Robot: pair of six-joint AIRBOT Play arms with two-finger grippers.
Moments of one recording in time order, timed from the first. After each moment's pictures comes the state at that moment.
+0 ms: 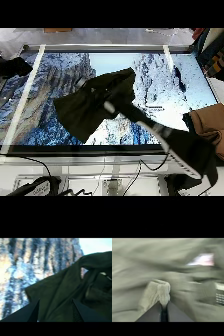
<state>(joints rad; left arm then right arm) 0.20 -1.22 1.69 1.25 -1.28 -1.41 0.73 -1.69 1.64 -1.58 0.71 1.40</state>
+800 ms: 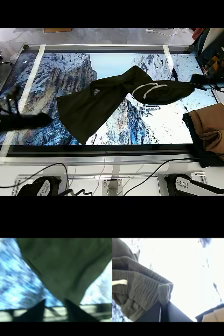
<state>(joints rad) 0.25 -0.78 0.79 1.09 -1.22 -1.33 -0.35 -1.30 1.46 -1.28 1.15 1.38</state>
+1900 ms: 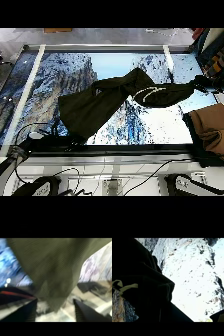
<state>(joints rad) 0.08 -1.10 0.33 0.58 -0.90 -1.17 -0.42 -1.28 1.42 -1.10 1.17 1.32</state>
